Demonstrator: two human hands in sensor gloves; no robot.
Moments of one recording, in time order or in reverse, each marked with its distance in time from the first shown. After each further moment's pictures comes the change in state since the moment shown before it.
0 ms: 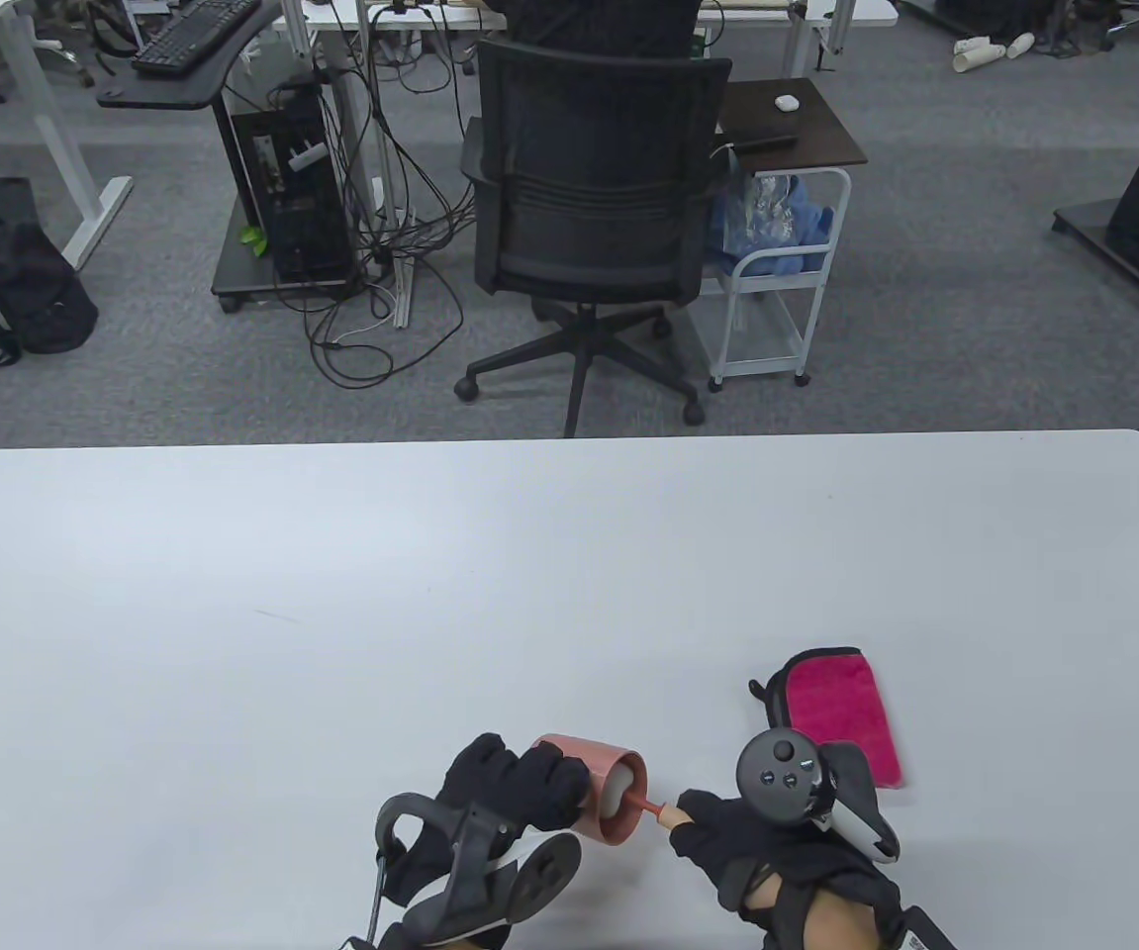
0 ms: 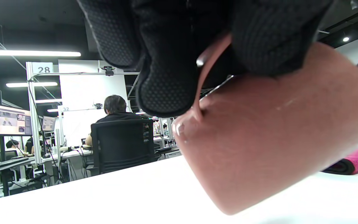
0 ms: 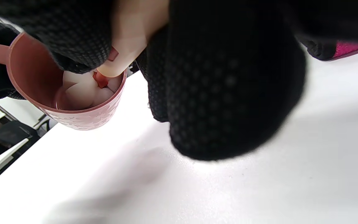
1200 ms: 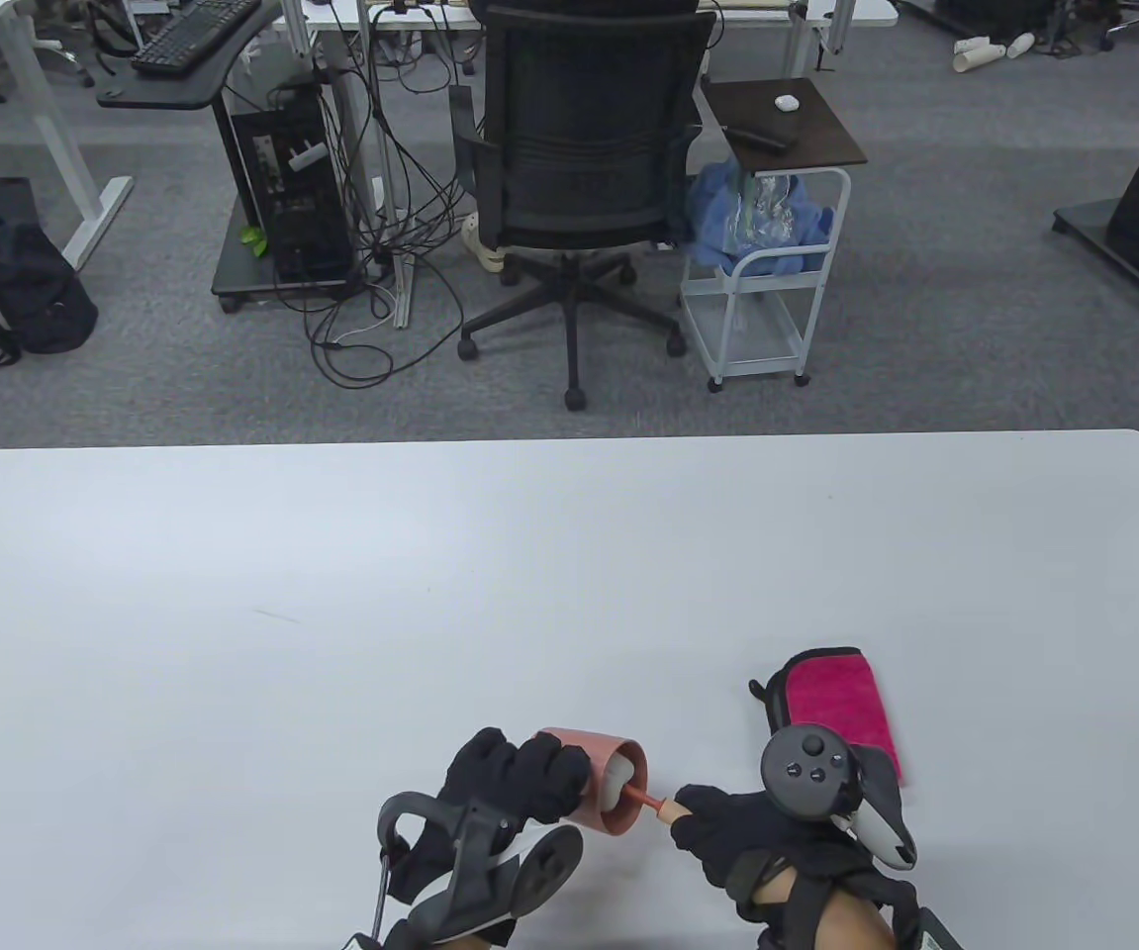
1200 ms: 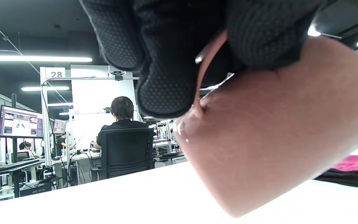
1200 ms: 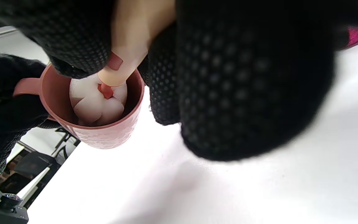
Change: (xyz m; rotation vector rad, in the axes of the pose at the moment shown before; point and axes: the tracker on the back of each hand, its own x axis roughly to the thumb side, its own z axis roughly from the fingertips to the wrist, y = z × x) left_hand -0.003 0.004 -0.003 0.034 0.048 0.023; right_hand -0.006 -0.012 0.007 -0.038 -0.016 -0.182
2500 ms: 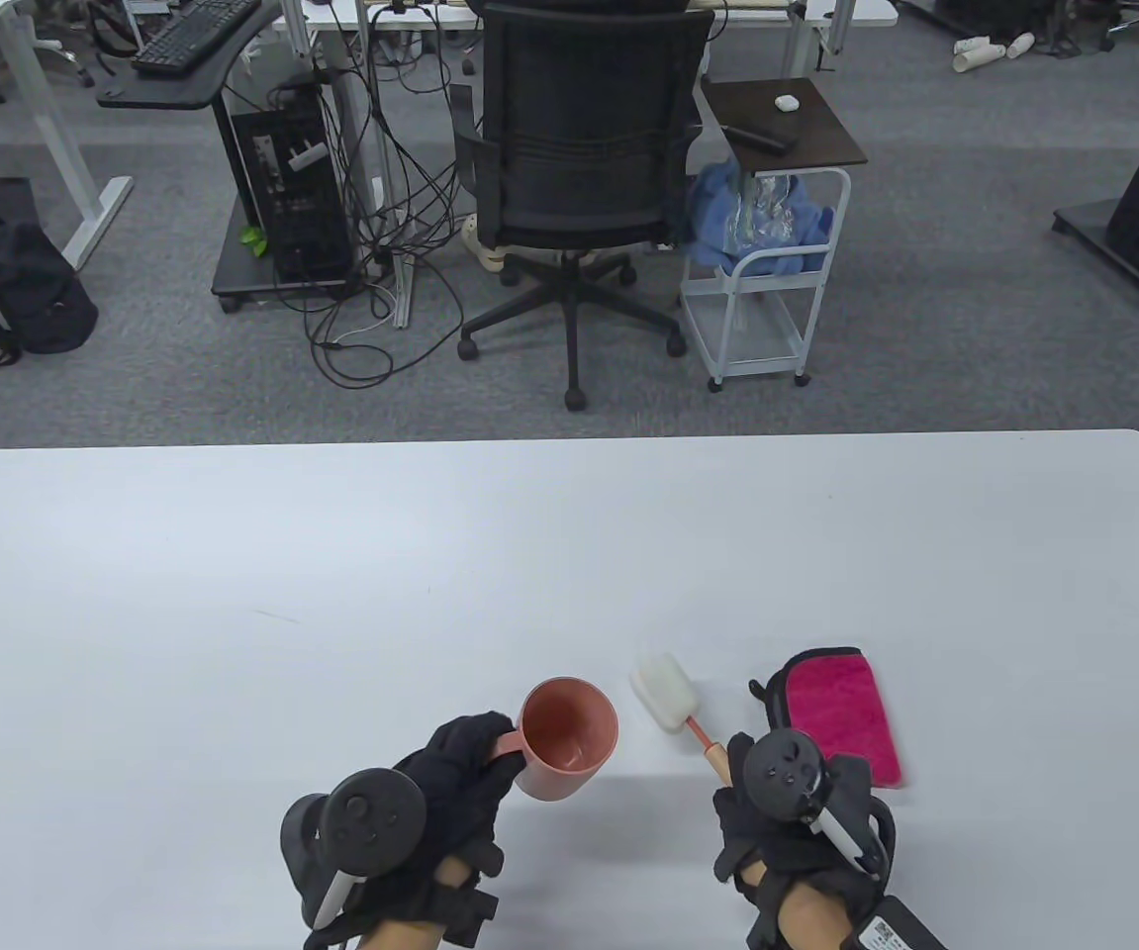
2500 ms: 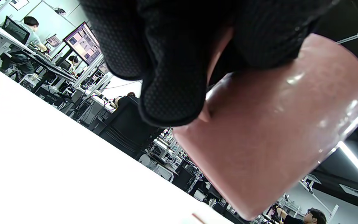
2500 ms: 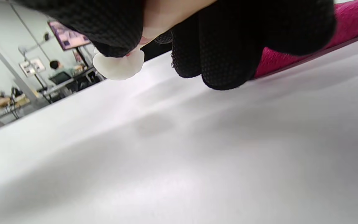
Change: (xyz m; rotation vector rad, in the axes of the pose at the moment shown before) left_hand -0.078 -0.007 0.019 0.060 0.305 0.696; right_hand -0.025 0.020 -0.022 -0.172 0.262 0.325
